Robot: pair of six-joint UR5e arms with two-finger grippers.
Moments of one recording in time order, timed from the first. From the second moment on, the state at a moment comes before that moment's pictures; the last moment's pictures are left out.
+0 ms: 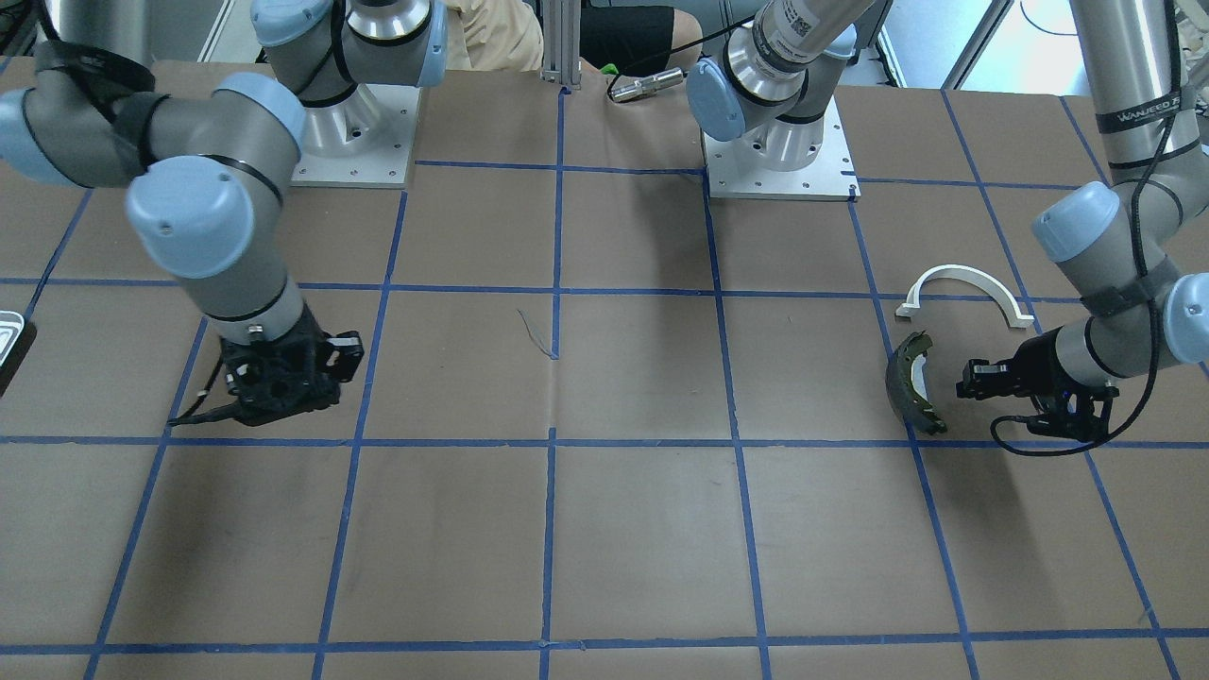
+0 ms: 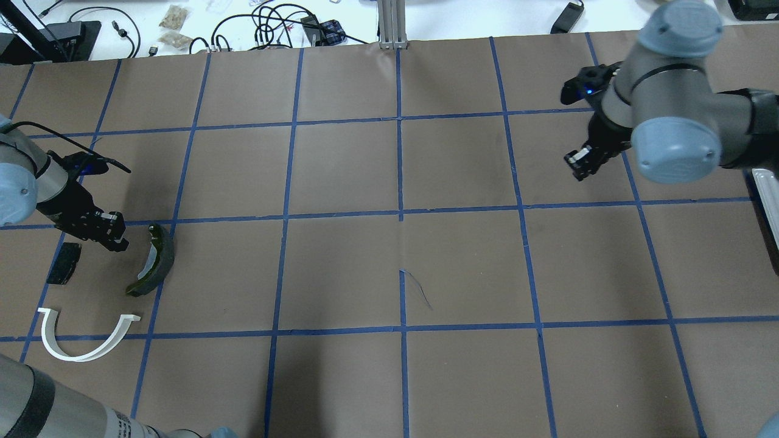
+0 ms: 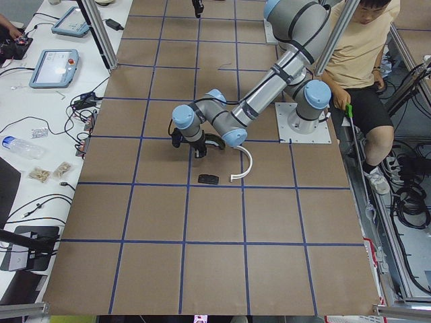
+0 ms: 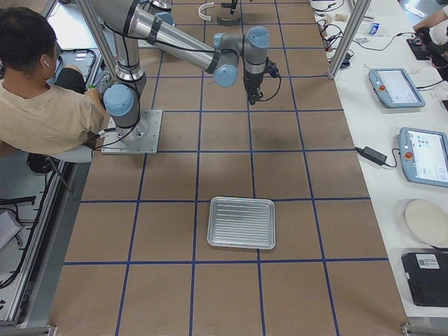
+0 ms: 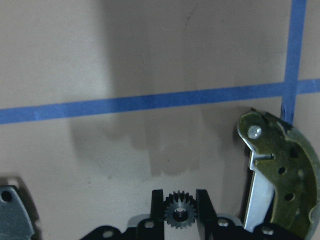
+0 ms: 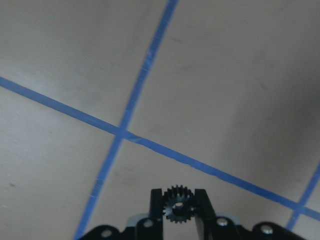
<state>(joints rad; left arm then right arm) -0.96 -1.98 -1.83 -1.14 1.60 0.68 1.60 -1.32 1.85 -2.12 -1.59 -0.31</state>
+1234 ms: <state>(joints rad) -1.09 -1.95 -1.61 -1.33 1.61 0.50 2.09 -1.11 1.83 -2.35 -1.53 0.45</state>
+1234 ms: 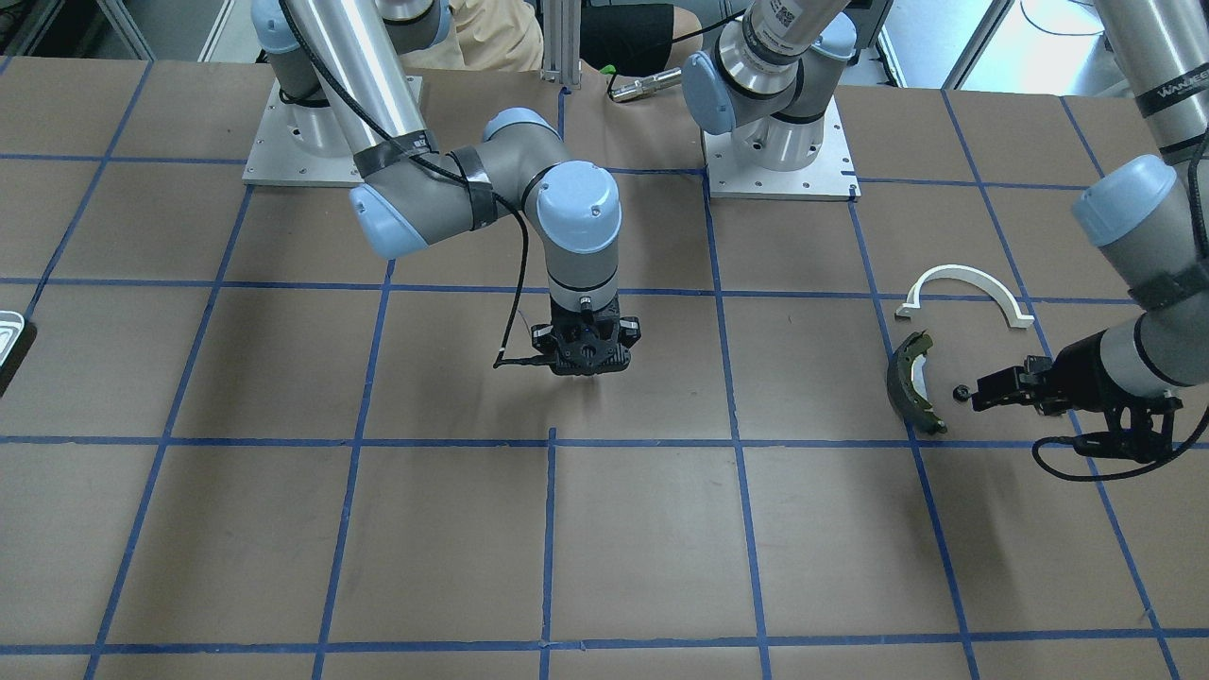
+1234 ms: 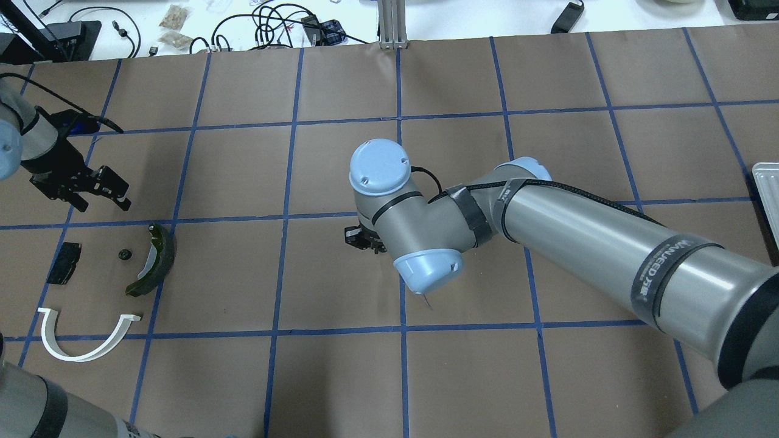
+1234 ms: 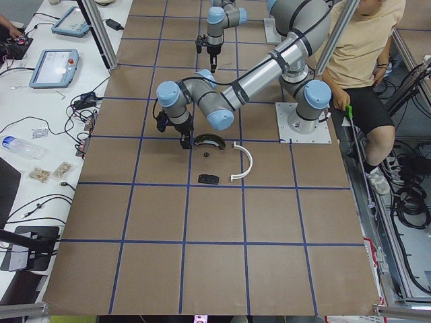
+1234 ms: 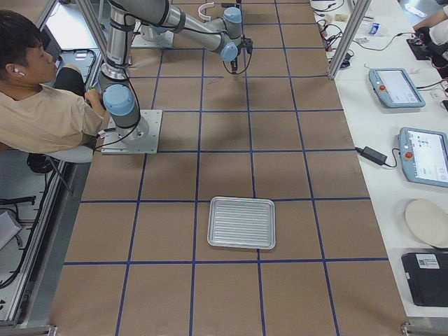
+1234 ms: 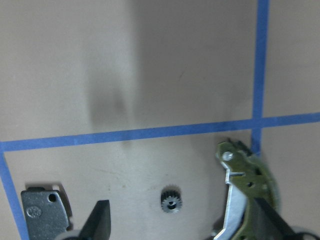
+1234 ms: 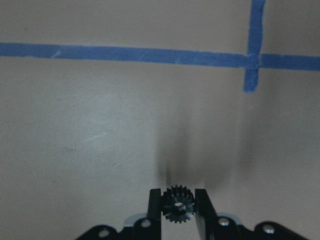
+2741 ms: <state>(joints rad) -1.74 -1.98 -1.71 -1.10 1.51 -0.11 1.65 -1.56 1.63 -1.65 -1.54 0.10</state>
